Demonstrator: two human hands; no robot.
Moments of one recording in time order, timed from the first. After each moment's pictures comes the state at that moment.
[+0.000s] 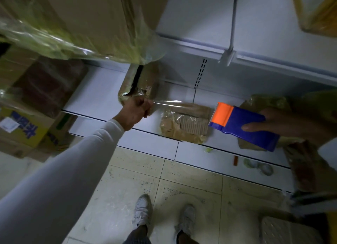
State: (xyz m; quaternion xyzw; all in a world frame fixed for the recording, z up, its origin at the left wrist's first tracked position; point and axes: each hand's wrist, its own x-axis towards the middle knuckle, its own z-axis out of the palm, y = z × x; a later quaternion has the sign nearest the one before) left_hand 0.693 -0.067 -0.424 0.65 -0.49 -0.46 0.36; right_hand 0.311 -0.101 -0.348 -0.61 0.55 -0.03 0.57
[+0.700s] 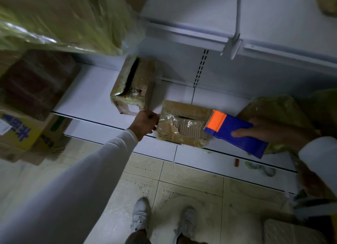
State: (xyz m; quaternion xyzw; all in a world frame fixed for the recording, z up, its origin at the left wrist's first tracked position) left_hand 0.654 -0.081 -0.480 0.72 -0.38 -0.51 0.28; right_hand 0.322 -0.111 -0.402 -0.59 0.60 0.05 0.54
